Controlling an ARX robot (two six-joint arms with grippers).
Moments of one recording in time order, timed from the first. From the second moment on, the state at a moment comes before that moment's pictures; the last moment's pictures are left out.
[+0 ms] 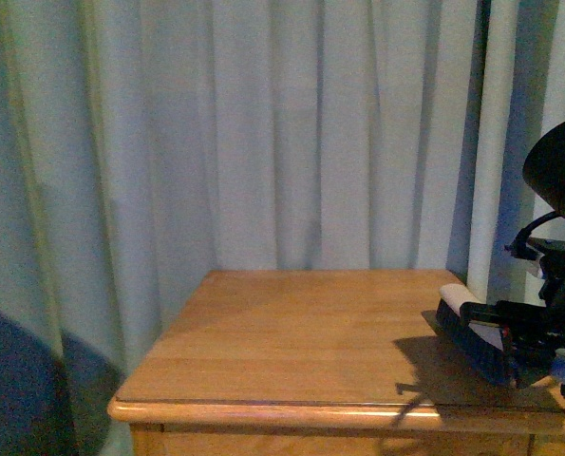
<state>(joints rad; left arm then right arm) 0.37 0.49 0.47 0.37 0.60 -0.02 0.26 1.82 1.32 -0.51 0.12 0.37</state>
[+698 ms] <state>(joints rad) 0.37 0.49 0.47 0.37 0.60 -0.02 0.26 1.27 0.92 0.20 0.26 -0.02</state>
